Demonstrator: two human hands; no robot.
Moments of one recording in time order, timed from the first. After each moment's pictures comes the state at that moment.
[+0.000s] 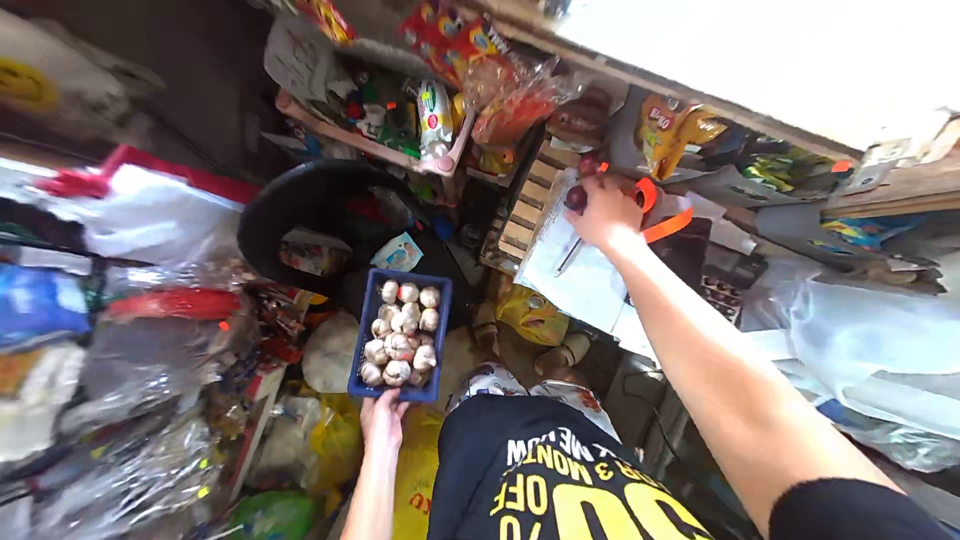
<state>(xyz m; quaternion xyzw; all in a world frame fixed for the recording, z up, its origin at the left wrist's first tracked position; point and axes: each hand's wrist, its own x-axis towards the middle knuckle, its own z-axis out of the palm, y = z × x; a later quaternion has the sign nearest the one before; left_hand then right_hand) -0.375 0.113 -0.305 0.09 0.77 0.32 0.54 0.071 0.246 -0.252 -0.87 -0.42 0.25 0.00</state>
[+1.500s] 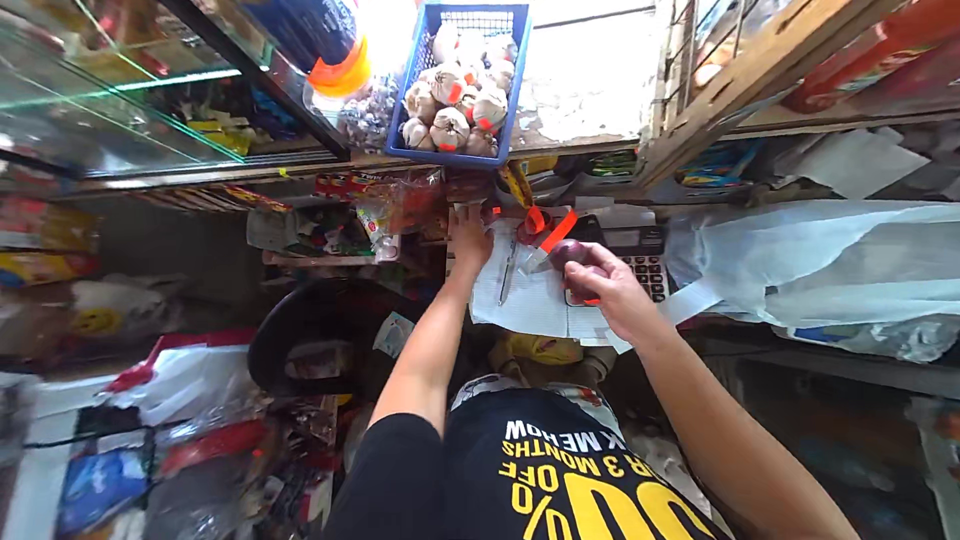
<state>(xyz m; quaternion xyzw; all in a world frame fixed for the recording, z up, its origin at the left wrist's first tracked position) 0.017 0.317 -0.267 0.86 0.38 0.05 0.33 0.088 0.072 -0.185 -0.64 -0.13 0.44 0.61</state>
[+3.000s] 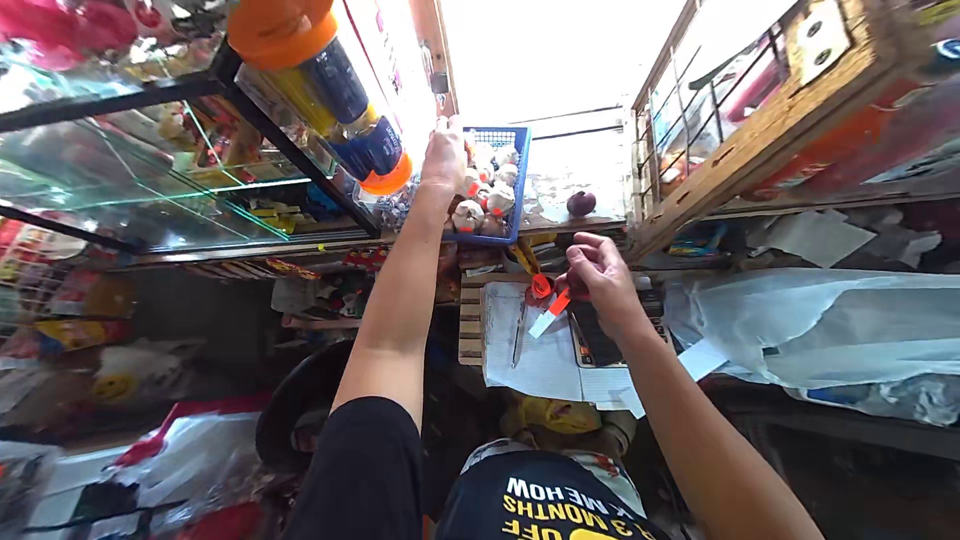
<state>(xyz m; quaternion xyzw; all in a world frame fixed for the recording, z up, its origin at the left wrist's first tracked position) 0.118 0.443 -0.042 0.94 0.28 0.11 0.18 0.125 0.147 -0.139 -0.70 -0.14 0.27 0.65</state>
